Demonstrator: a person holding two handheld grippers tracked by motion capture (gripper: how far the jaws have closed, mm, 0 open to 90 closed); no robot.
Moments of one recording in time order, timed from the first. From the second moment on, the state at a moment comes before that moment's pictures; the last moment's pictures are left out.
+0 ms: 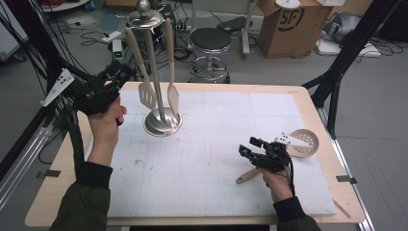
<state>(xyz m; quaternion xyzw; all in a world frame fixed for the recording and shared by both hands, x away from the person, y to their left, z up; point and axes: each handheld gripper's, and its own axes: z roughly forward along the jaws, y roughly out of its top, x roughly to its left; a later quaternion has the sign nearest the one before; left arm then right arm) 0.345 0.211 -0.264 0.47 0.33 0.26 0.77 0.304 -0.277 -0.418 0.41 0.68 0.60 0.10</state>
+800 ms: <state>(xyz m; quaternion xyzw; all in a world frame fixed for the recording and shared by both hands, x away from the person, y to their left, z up) 0.381 0.136 -0.220 0.48 0.37 0.30 0.74 0.308 -0.289 -0.419 0.42 0.66 0.61 0.09</state>
